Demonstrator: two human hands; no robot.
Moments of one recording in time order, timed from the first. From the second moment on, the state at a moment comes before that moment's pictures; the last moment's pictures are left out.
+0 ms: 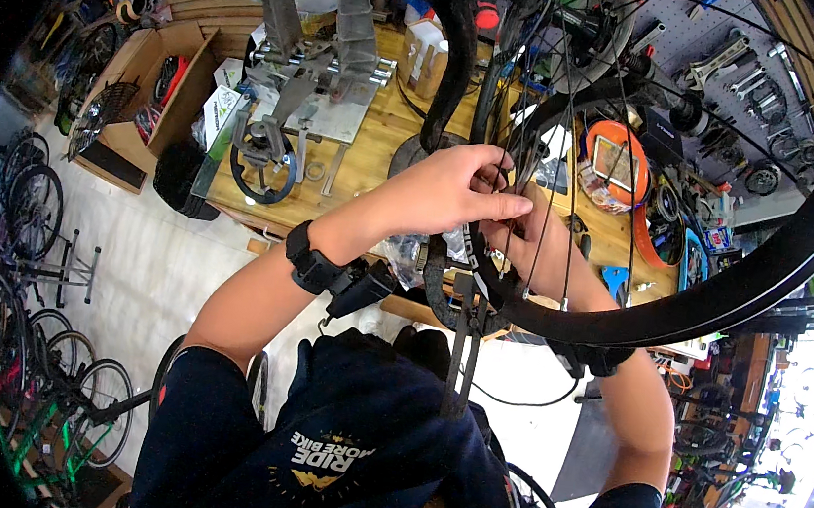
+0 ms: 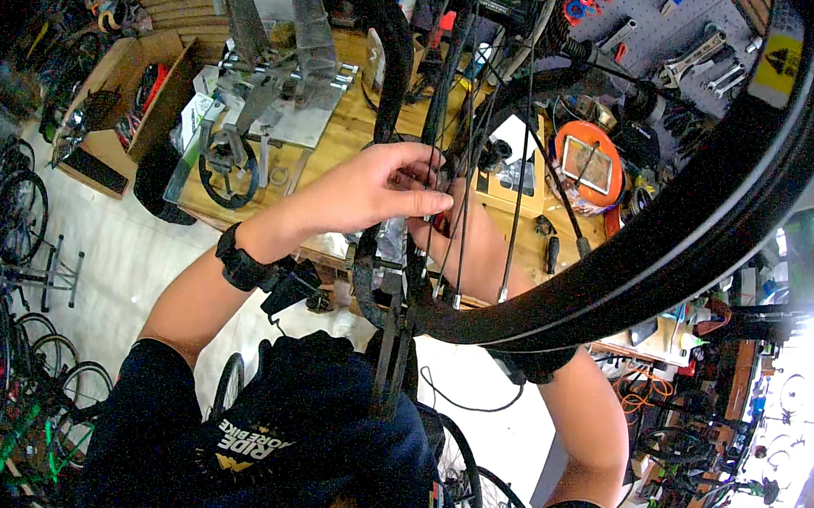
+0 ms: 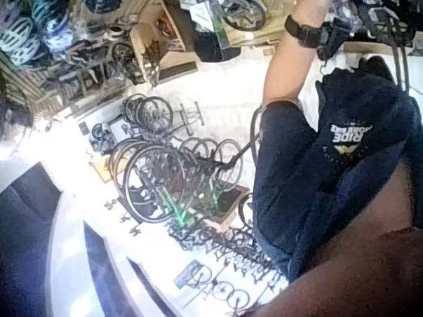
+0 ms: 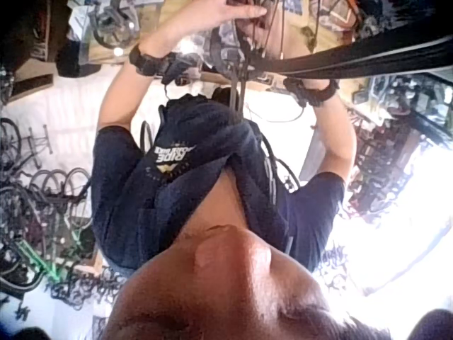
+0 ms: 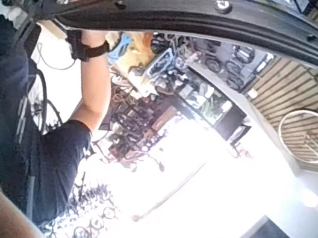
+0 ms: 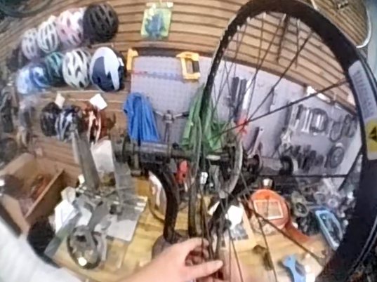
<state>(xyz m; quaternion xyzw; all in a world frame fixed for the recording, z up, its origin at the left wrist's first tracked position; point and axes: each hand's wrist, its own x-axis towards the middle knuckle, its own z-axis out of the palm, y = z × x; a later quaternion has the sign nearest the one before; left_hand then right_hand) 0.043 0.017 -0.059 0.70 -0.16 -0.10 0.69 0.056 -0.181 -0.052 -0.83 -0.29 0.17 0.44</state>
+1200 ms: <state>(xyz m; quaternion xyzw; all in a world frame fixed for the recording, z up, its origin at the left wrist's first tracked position) -0.006 0.030 -0.057 0.81 -0.14 -0.06 0.57 0.082 -0.190 -0.059 -0.67 -0.35 0.34 0.56</state>
